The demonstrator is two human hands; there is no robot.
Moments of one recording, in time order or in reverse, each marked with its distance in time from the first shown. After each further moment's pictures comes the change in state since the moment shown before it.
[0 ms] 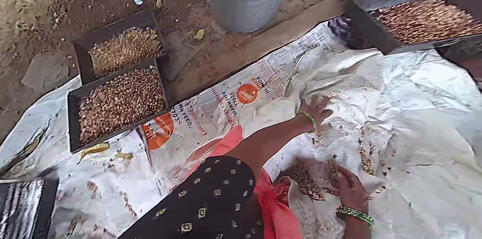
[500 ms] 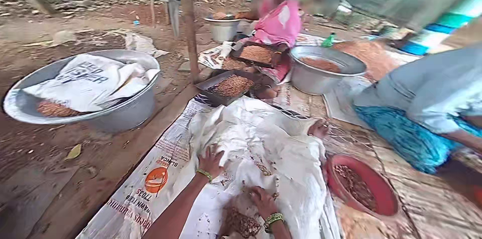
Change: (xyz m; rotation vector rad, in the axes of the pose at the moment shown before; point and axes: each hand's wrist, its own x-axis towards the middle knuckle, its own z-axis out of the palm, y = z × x) left_hand 0.002 0.007 -0.008 0.124 -0.073 -0.048; right_hand 0.003 -0.006 -0.008 -0.050 0.004 0.017
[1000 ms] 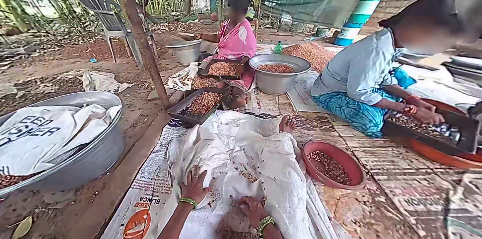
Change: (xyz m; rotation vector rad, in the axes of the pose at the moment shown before) left_hand 0.010 0.001 -0.001 0.104 0.035 -0.013; right_hand 0.006 -0.003 -0.010 0.018 -0.048 0.011
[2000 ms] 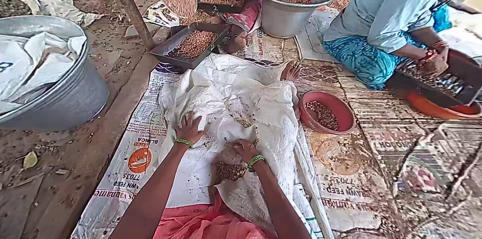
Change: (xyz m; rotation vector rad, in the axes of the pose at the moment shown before) left_hand -0.003 0.001 0.001 0.012 -0.021 -0.004; right_hand -0.002 0.004 0.003 -0.013 -0.026 0.012
